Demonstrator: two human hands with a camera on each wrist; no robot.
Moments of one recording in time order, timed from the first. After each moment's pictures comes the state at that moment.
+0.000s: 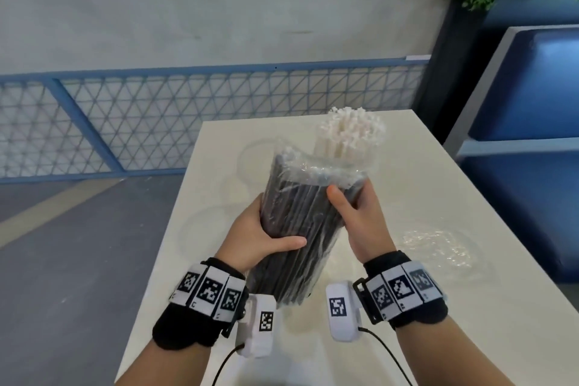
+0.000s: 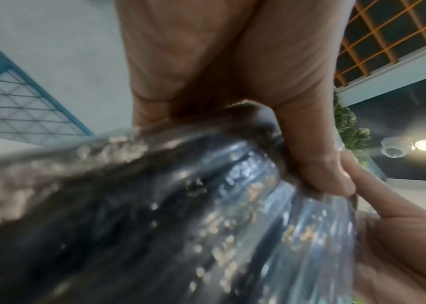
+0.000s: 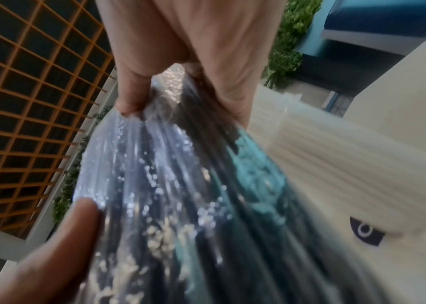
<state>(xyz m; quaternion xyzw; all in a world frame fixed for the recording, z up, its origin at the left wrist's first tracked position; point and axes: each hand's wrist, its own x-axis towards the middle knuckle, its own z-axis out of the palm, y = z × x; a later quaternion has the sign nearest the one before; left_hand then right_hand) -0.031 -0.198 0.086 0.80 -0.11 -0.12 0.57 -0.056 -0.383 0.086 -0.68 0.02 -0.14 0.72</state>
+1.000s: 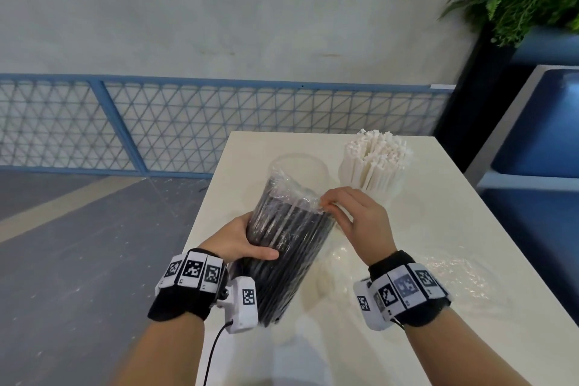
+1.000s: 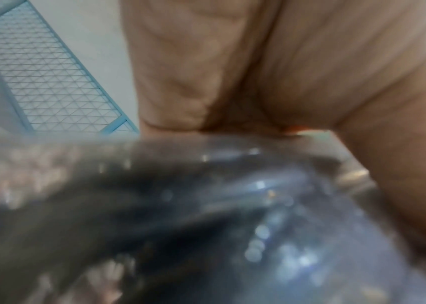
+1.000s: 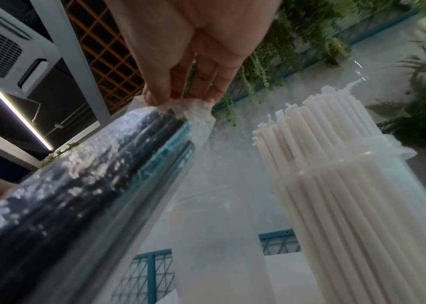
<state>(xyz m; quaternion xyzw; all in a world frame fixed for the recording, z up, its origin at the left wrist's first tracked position) -0.001 -0.124 0.071 0.80 -0.10 -0.24 0.54 -0.031 -0.367 0.091 -0.86 -0.23 -0.34 0.32</state>
